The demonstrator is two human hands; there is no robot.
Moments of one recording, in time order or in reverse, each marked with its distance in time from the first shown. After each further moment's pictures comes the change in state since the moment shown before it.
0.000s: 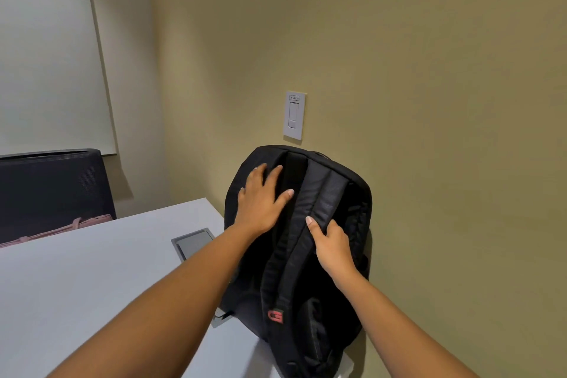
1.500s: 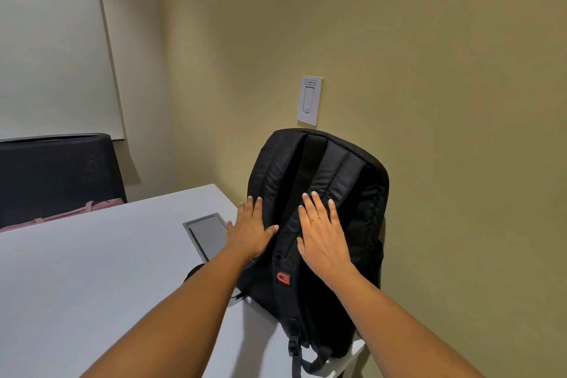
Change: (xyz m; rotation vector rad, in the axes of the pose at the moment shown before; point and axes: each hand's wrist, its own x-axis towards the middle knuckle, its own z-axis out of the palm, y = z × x) left_hand -0.055 -0.074 0.030 0.130 -0.283 -0.250; right_hand -0.012 0.019 0.040 -1.316 0.039 -0.693
